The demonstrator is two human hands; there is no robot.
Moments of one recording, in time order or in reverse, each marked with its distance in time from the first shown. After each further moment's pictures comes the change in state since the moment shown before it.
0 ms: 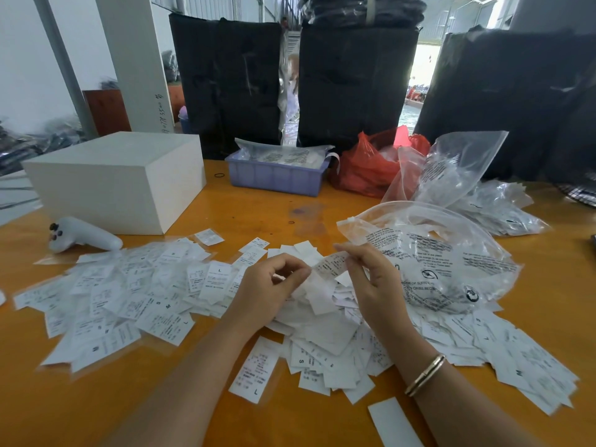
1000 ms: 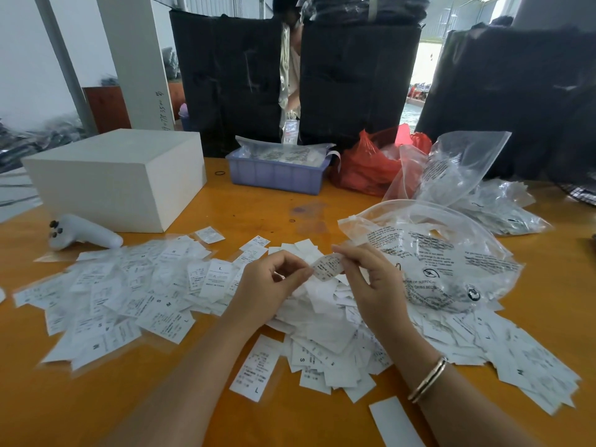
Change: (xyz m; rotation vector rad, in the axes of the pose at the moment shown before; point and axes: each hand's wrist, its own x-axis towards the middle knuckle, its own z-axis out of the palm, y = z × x) left_hand 0.001 0.000 0.000 0.000 0.028 0.038; right_hand -0.002 -0.006 0.000 -0.061 0.012 -0.055
